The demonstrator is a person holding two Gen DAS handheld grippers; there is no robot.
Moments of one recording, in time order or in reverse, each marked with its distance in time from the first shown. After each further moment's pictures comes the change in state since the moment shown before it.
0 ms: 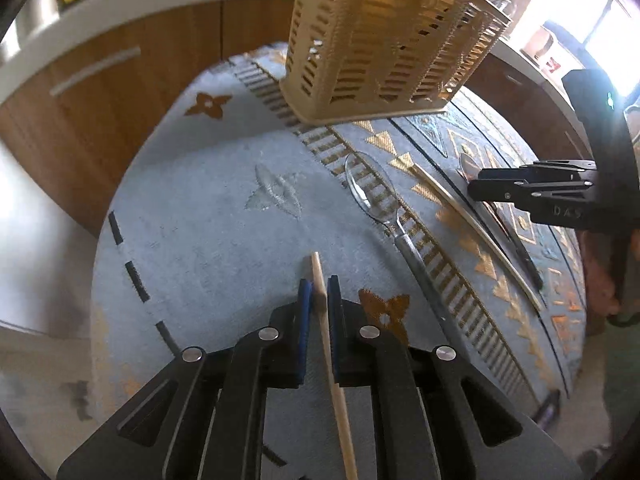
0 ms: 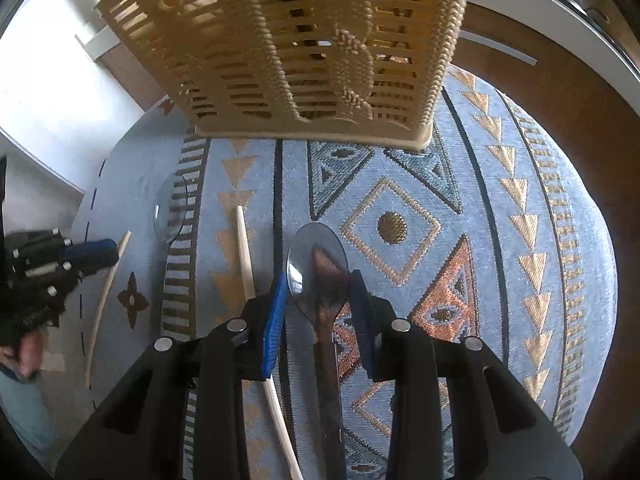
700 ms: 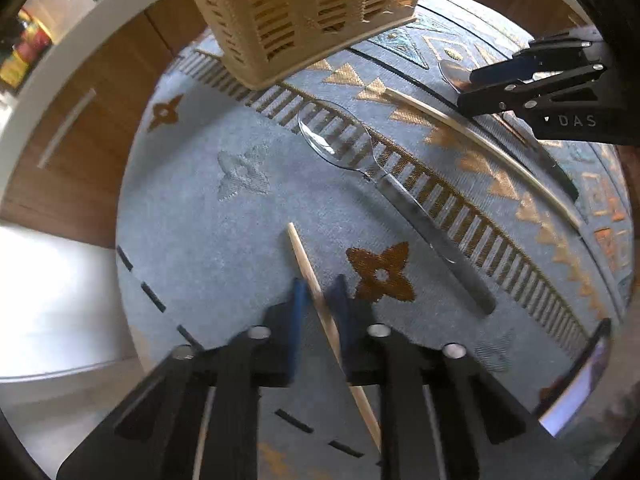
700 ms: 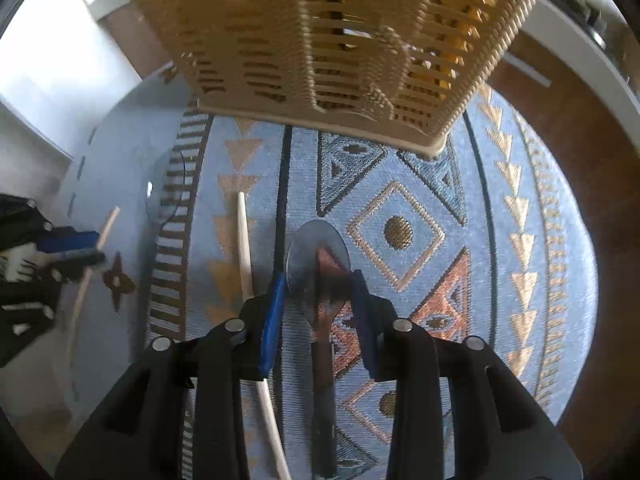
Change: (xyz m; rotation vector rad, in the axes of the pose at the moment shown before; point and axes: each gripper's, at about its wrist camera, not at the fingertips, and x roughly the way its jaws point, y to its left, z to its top) left arm 0.020 -0.052 0.009 0.301 0.209 0.234; right arm 0.022 0.037 0.019 -0.120 0.057 -0.102
